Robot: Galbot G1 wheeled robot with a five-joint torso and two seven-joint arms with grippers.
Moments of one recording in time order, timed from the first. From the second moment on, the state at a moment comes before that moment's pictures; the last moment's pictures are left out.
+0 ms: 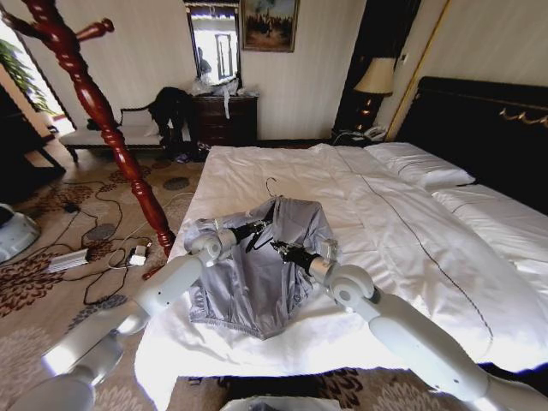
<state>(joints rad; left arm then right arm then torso) 0.34 -1.07 0.33 -1.25 -1.31 0.18 0.47 -0.84 0.81 -0.10 2.06 1.03 -0.44 0.23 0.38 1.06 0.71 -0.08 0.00</state>
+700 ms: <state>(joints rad) 0.39 -0.99 0.33 -1.37 -1.29 0.17 0.47 -0.75 0.69 -0.01 1.82 0.43 -0.20 0.10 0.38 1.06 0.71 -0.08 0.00</state>
